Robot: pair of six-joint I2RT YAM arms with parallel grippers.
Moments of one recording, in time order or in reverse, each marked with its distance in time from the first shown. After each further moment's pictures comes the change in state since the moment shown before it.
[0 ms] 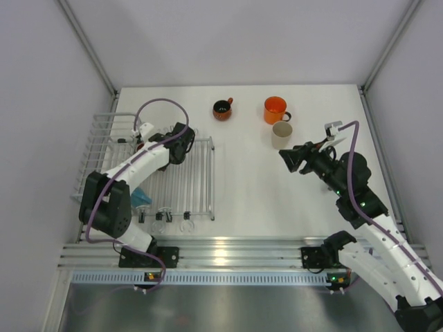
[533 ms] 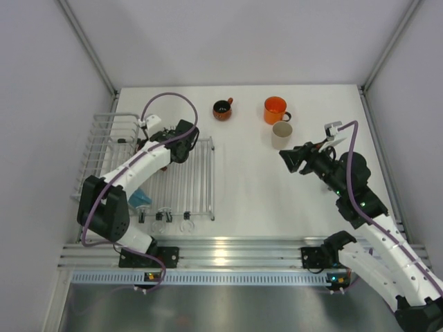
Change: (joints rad) left arm -0.047 -0.027 0.051 -0.021 -0.094 0.173; right arm -0.003 -0.002 0.000 -0.016 0.005 0.000
